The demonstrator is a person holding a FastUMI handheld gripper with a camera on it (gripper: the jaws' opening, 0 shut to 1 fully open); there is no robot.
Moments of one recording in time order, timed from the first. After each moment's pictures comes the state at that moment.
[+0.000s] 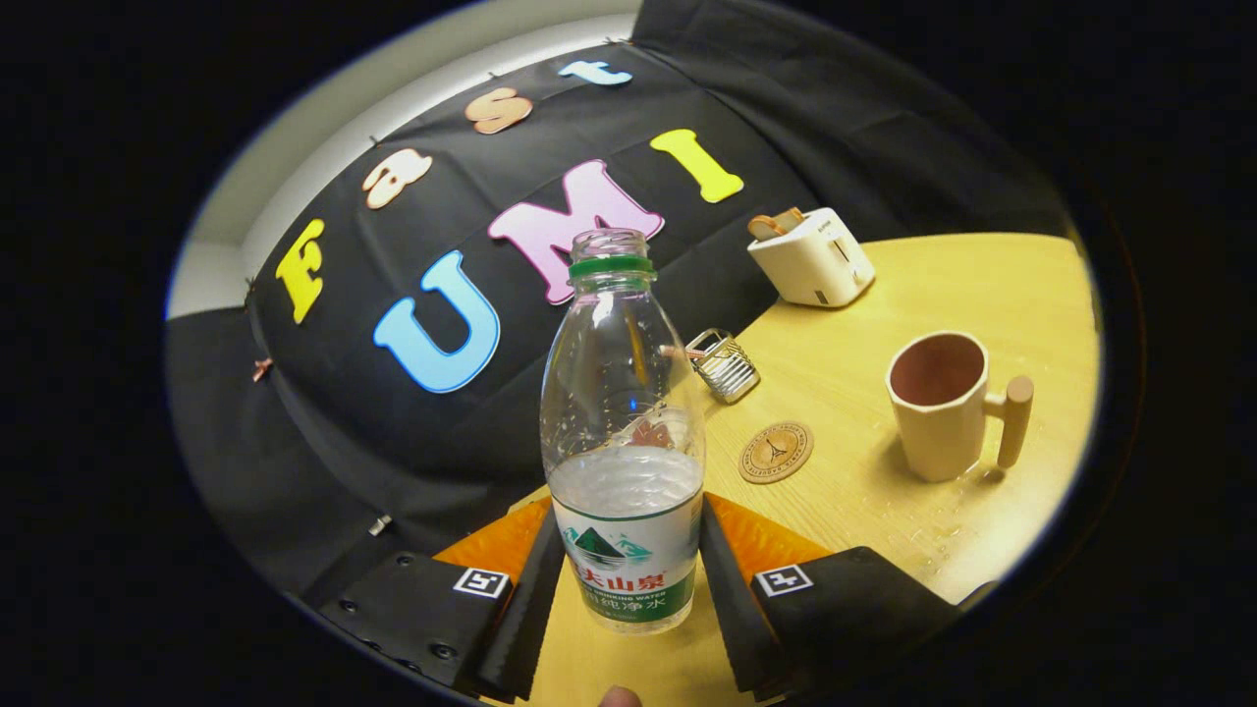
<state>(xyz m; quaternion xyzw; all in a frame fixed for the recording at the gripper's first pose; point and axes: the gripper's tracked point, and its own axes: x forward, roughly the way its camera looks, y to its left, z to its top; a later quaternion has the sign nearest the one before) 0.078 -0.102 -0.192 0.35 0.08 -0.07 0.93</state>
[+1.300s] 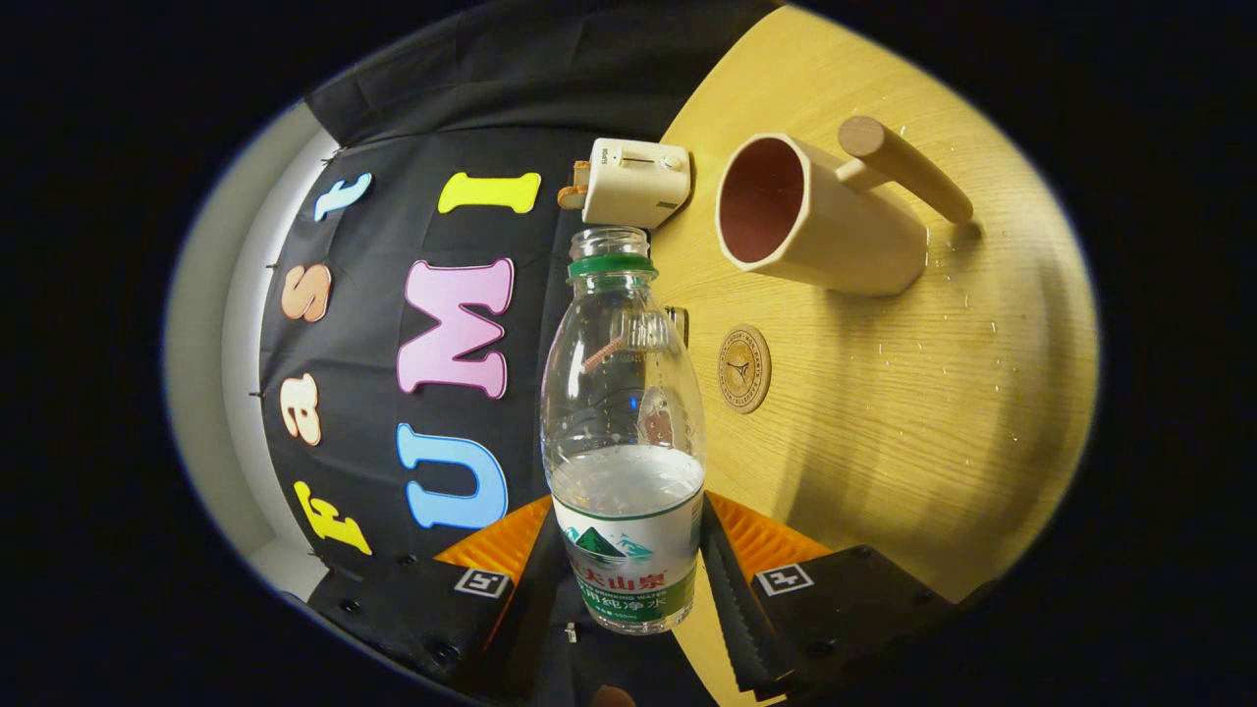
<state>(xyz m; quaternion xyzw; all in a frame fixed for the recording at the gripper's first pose) 0.083 -0.140 -0.209 0.67 0.07 -0.11 0.73</state>
